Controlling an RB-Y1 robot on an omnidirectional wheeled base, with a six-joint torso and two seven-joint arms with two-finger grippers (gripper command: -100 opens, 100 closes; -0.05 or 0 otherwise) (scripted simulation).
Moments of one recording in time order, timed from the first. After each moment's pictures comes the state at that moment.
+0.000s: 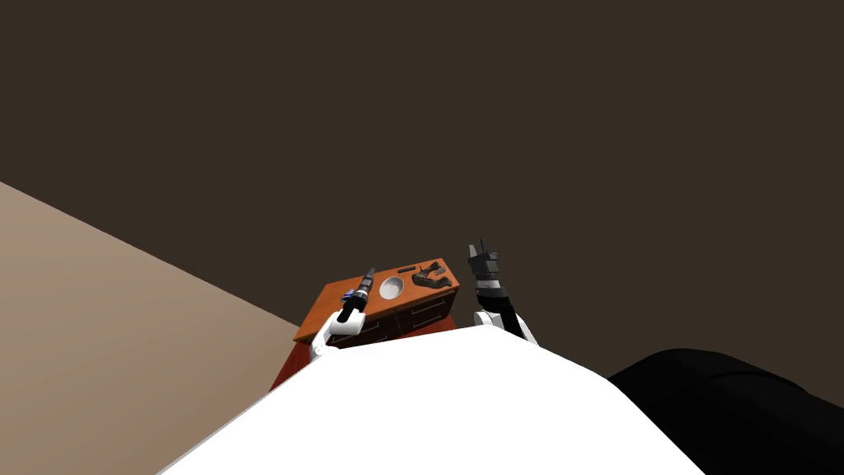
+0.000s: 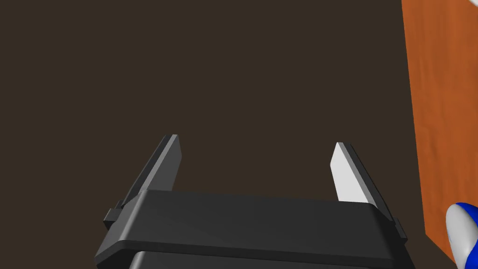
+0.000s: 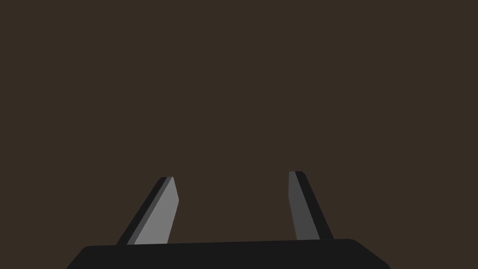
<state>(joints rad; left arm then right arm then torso) 0.08 0.22 -0.07 -1.45 -0.06 0.02 -0.07 0.52 -0.03 0.04 -2.24 0.02 -0.42 -0.16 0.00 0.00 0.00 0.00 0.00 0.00</state>
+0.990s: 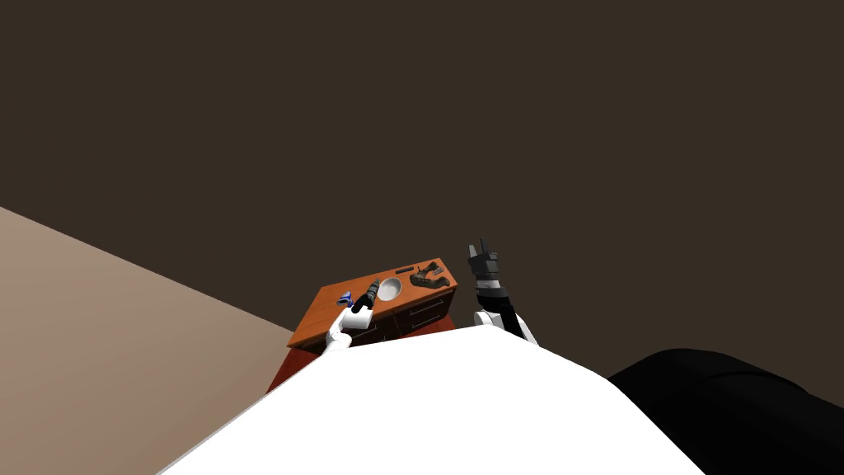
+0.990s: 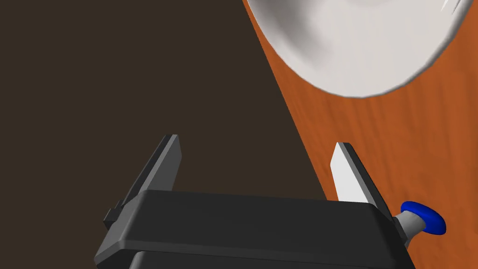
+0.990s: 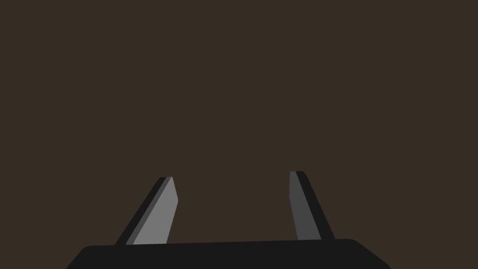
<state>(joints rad) -0.07 0.19 -0.08 -1.15 -0.07 0.21 -0.09 0.52 -0.03 0.04 -2.24 0.02 -0.42 -0.16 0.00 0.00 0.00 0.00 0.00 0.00</state>
